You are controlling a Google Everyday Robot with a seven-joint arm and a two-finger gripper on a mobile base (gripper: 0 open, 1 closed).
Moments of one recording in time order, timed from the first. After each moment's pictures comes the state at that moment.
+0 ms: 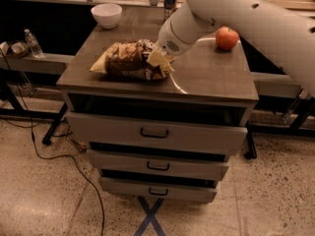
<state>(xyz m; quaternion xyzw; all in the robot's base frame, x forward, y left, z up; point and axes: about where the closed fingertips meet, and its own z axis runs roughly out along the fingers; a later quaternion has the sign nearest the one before) 0.667 0.000 0.895 -0.55 0.76 0.07 0.34</state>
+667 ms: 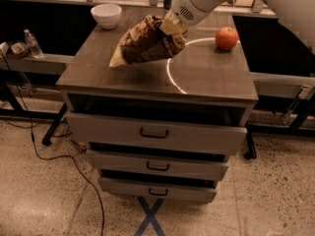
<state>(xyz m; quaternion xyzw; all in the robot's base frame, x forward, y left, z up) 0.681 -0.028 0.978 -0.52 0.76 0.02 0.40</state>
